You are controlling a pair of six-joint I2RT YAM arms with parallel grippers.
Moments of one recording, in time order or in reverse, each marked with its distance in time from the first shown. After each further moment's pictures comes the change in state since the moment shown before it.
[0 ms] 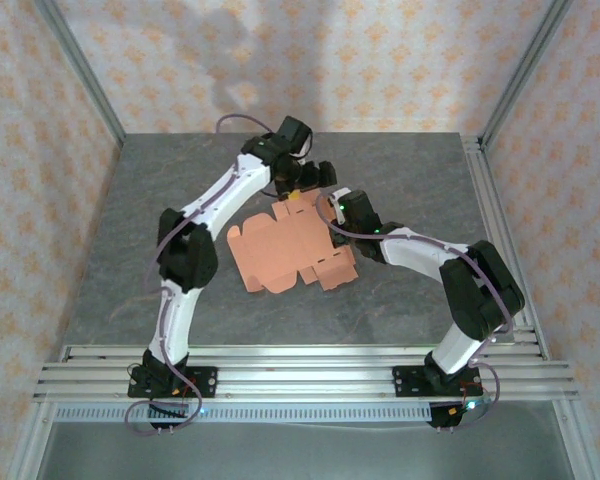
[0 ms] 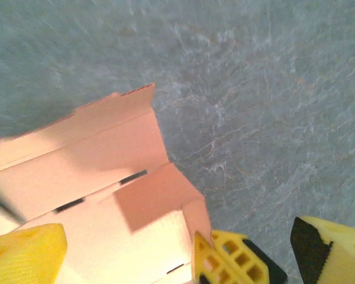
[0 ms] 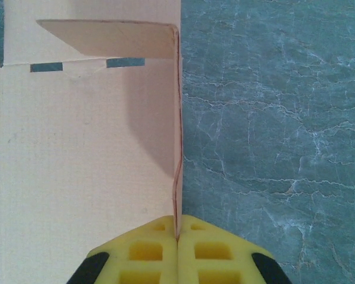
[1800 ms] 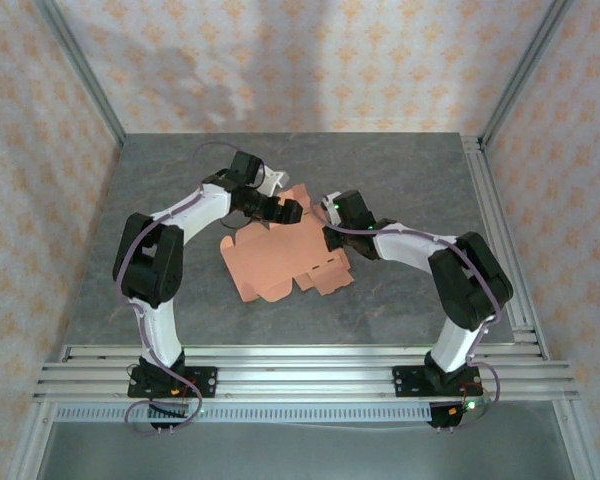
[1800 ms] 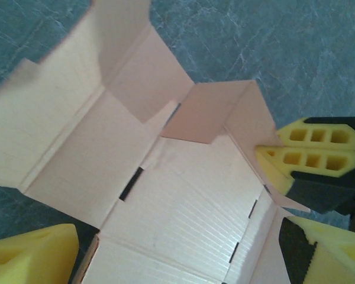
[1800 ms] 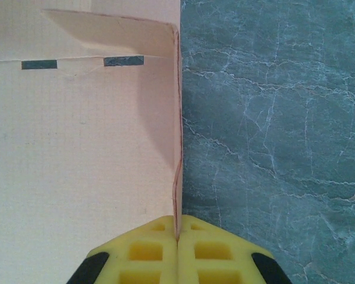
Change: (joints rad) left arm 0.169 -0.204 -0.660 0.420 0.386 0.524; right arm 0.000 0.083 0.050 -0.035 -0.108 -0.001
